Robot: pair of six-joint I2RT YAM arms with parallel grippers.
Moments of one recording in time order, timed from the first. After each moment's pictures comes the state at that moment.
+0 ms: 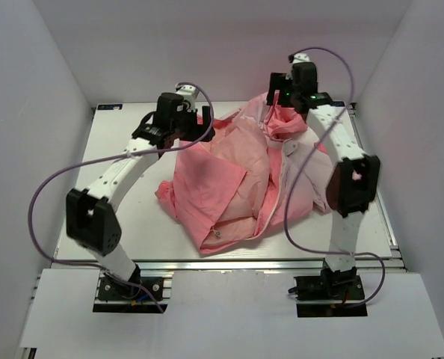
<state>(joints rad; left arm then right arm) -0.41 1.70 1.53 -0.39 0.08 -0.24 0.26 2.12 2.04 -0.40 0.03 0.16</state>
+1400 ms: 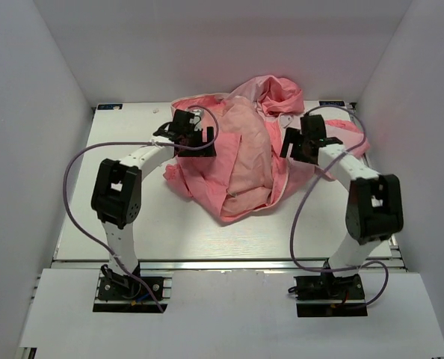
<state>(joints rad) -0.38 1.97 1.49 -0.34 0.16 -0.30 0.21 1.74 1.23 -0.36 0.09 0.33</state>
